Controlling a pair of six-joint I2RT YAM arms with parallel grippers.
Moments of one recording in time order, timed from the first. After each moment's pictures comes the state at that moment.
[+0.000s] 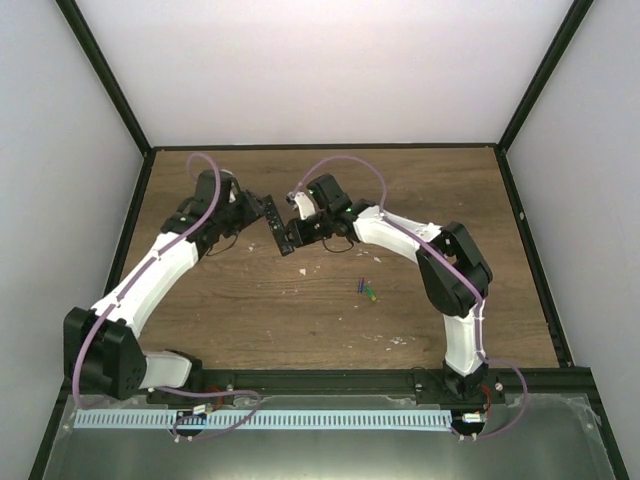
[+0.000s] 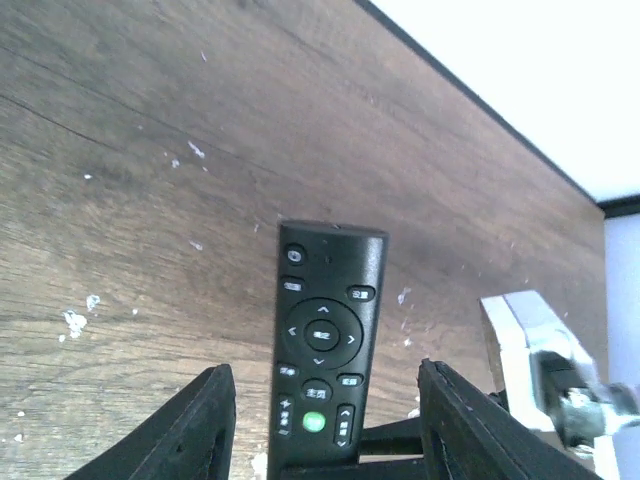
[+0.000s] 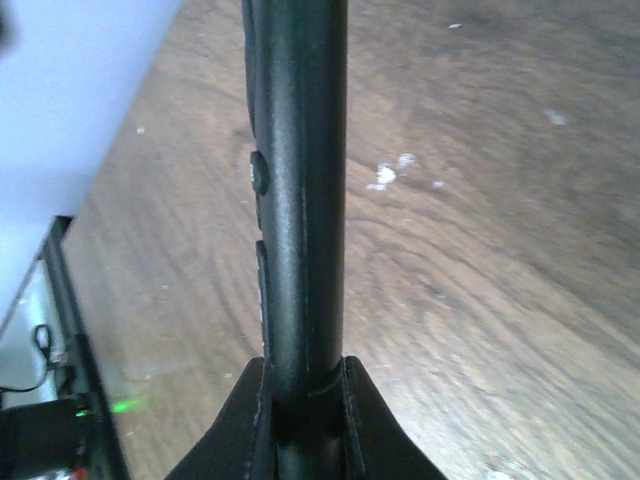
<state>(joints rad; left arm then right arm) -0.34 1.34 1.07 -0.44 0.09 -0.81 0.71 1.97 1.46 -0.27 -0.59 0.35</state>
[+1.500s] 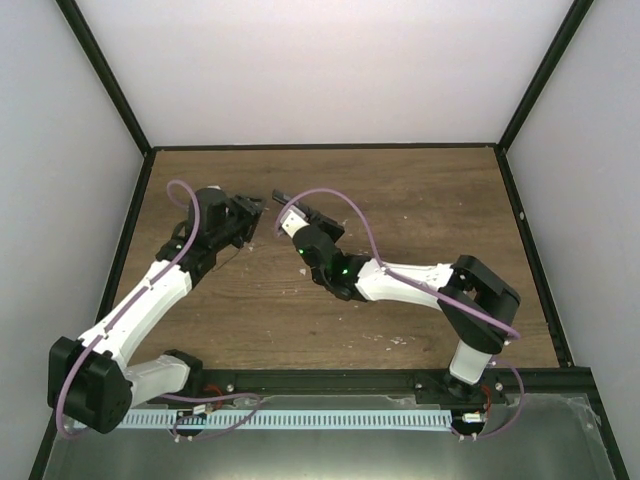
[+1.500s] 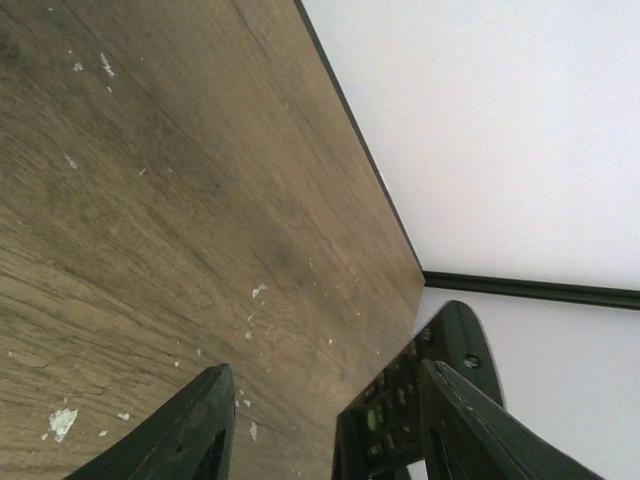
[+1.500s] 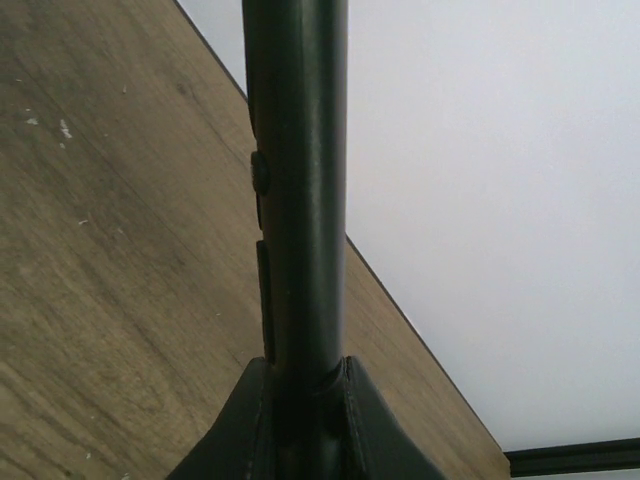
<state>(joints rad) -0.39 1.17 0.89 -0.21 0.11 -1.33 1.01 1.71 1.06 0.28 0.85 -0.60</state>
